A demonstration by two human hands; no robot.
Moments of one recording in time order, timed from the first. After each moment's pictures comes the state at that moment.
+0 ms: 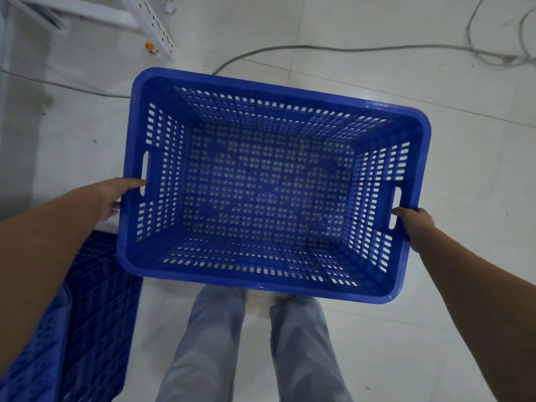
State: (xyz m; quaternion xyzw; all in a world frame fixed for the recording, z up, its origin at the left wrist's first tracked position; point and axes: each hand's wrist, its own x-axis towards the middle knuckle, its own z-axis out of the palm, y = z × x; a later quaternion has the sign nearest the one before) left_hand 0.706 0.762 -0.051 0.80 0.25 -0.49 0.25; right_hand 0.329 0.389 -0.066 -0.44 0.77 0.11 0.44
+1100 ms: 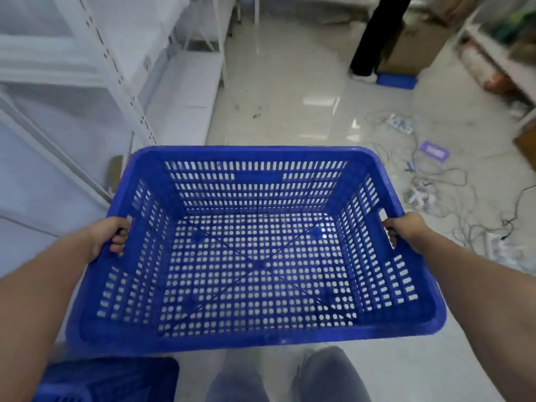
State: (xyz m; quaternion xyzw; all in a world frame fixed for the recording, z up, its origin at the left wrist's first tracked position) left_hand 0.749 0.765 0.443 0.83 0.01 -0.44 0.35; right_hand 0.338 0.387 0.435 -0.62 0.66 -0.05 0.42
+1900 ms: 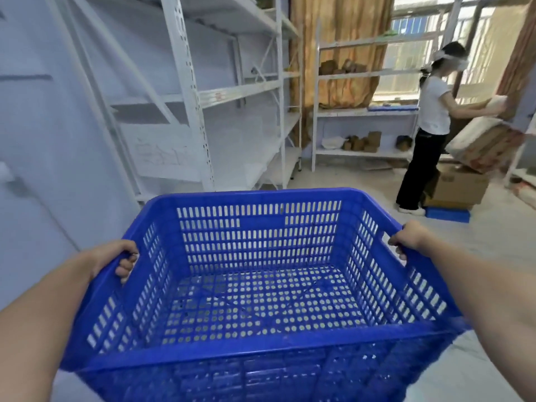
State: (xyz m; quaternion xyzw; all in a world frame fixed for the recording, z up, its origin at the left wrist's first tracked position) left_hand 0.728 0.851 0.703 0.79 0.01 -0.35 0.50; right_hand 0.431 0.349 0.659 -0.78 0.48 -0.07 0.38
